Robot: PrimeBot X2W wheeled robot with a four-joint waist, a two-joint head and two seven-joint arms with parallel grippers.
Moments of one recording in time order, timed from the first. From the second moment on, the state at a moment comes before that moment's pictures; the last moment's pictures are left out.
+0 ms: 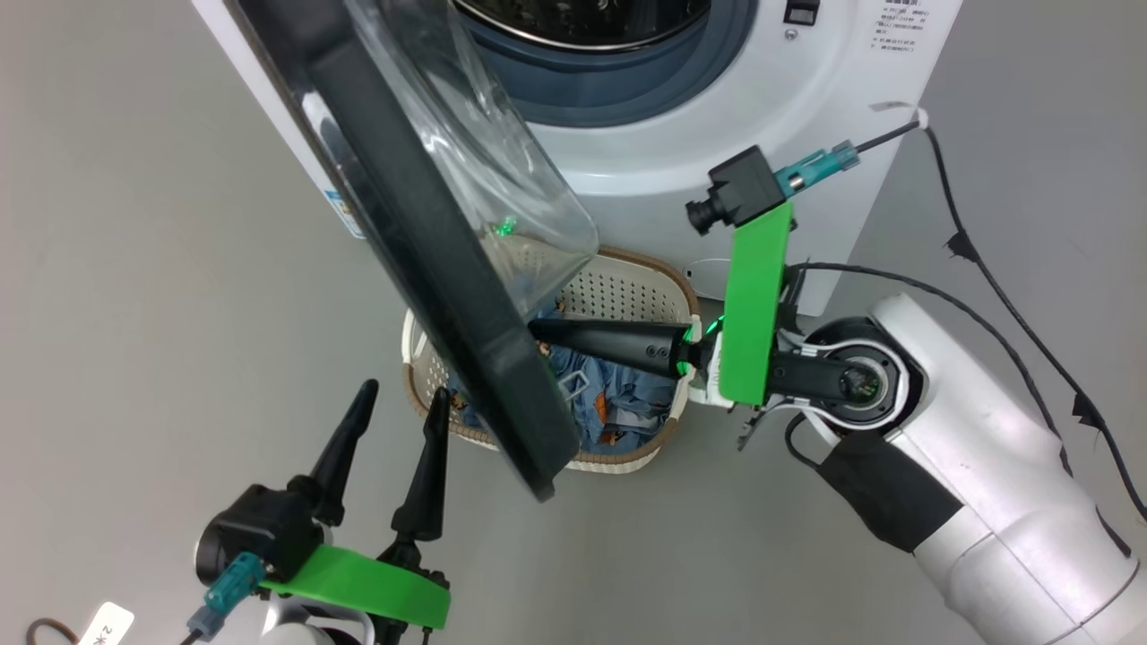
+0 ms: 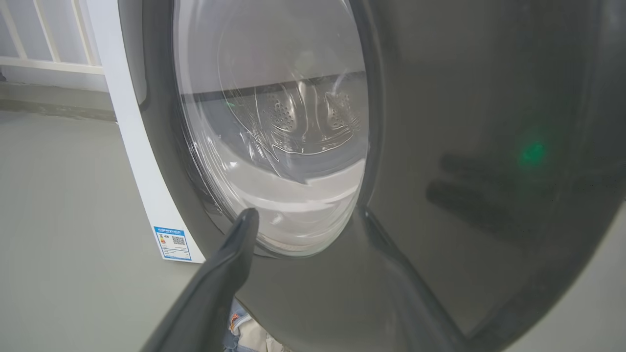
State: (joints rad) left arm -0.16 0.03 -0.25 0.10 -0.33 -0.13 -0.26; right arm -0.82 -0.23 0.63 0.30 1.57 0.13 0.72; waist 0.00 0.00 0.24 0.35
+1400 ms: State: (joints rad) left arm -0.01 0.11 -0.16 0.13 -0.34 -0.13 -0.26; right arm -0.44 -0.44 0.66 0.34 1.49 0.13 0.28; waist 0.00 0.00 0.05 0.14
